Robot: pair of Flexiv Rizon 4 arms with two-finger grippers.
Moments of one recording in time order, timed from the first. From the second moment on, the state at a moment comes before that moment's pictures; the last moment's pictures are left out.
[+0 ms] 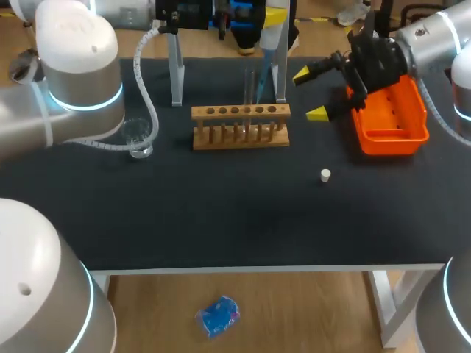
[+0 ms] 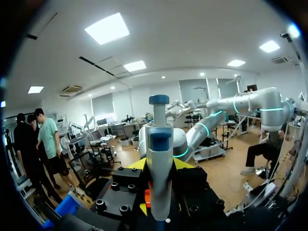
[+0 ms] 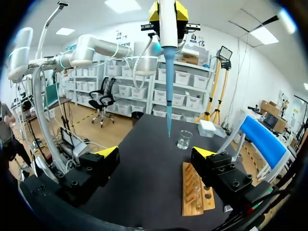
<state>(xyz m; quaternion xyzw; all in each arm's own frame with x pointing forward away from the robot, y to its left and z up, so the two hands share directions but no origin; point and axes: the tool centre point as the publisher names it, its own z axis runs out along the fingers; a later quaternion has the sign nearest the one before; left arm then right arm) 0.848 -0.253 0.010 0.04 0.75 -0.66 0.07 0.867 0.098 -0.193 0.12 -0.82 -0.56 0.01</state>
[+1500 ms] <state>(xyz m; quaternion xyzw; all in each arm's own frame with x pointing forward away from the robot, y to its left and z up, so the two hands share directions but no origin) 0.824 -0.238 -0.103 -0.02 0.71 -0.70 0.05 0.841 0.121 -0.214 0.06 -0.71 -0.70 0.07</state>
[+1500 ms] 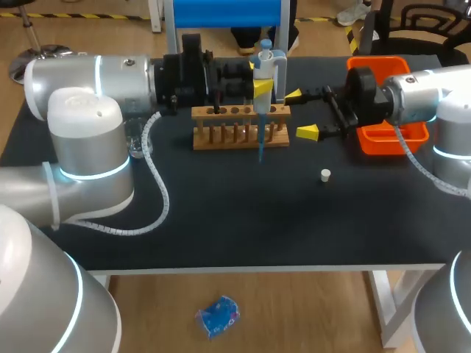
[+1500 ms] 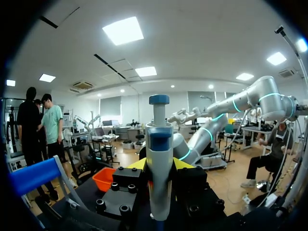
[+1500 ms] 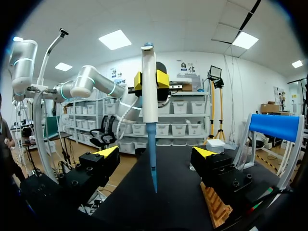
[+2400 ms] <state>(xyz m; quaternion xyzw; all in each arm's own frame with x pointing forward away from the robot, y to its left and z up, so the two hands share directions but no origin) 0.833 -0.234 -0.142 -0.05 0.71 -0.70 0.05 0.833 0.163 -0.203 0.05 -0.72 -0.70 0.04</state>
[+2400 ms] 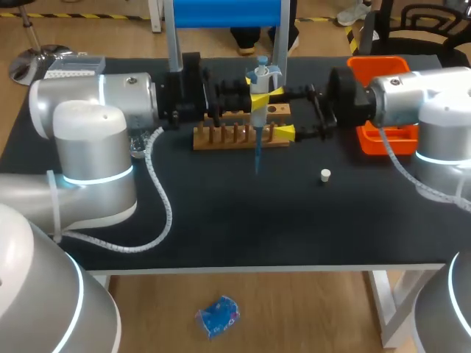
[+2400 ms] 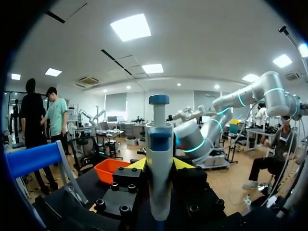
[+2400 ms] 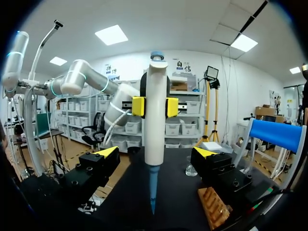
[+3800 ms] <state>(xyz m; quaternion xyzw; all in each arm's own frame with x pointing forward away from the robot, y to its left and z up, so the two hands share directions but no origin) 0.841 -0.237 -0.163 -0.07 0.72 -0.69 0.05 0.836 0.195 -0.206 0.05 -0.71 -0.70 0.07</state>
